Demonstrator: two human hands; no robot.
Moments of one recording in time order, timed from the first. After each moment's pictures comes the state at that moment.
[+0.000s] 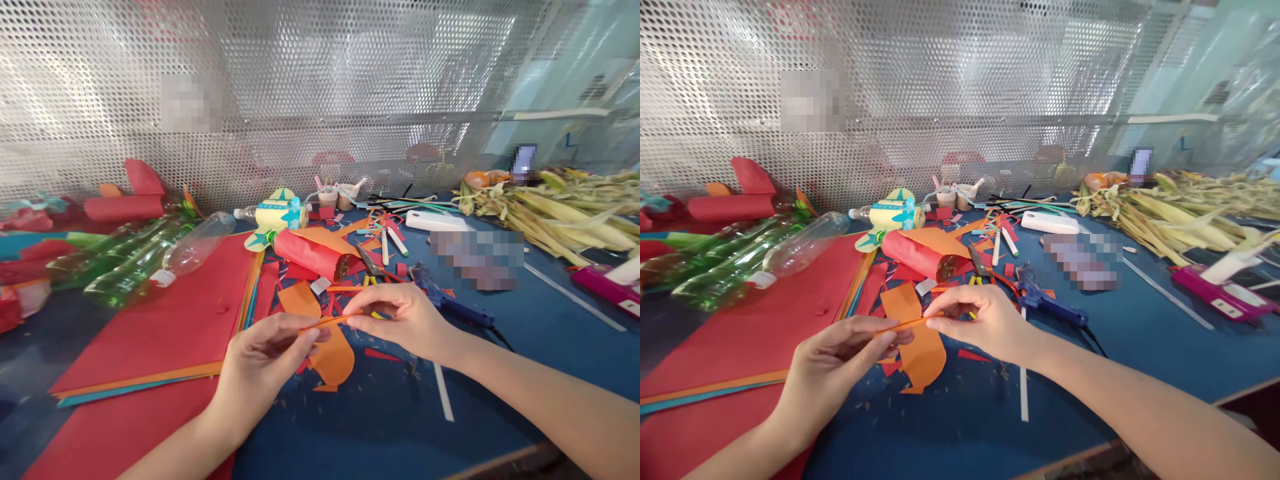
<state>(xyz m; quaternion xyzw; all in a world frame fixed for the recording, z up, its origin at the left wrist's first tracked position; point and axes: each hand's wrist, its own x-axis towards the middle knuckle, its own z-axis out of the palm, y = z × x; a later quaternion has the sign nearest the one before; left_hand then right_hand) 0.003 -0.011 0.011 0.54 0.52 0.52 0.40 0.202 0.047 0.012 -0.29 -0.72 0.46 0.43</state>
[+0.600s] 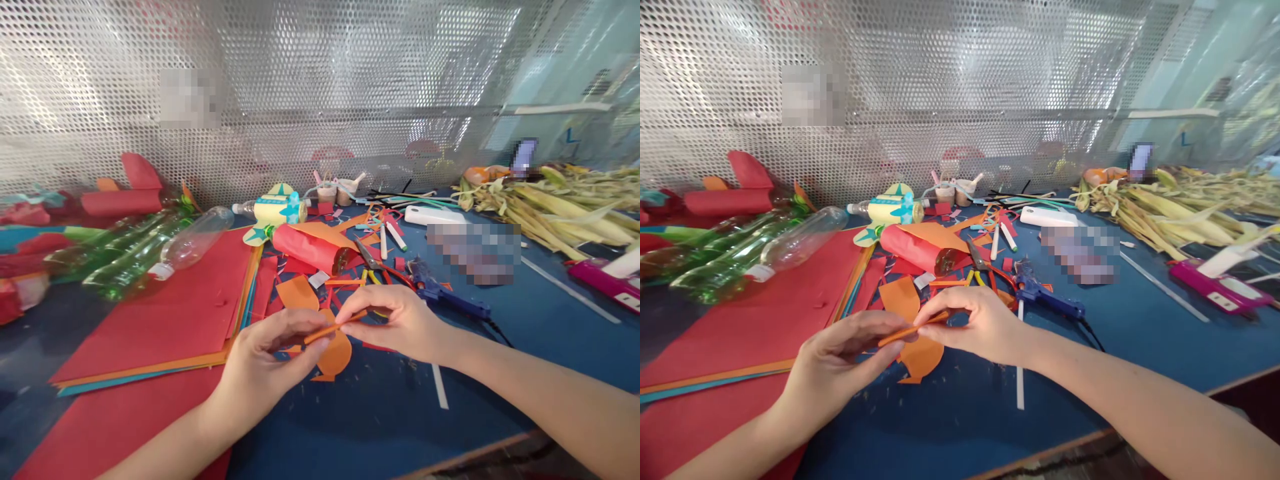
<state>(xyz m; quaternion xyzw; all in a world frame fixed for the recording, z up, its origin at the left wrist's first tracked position) 0.004 -0.006 0.007 0.64 0.47 0.52 0.32 0.203 0.041 0.014 -0.25 -0.77 0.44 0.38</state>
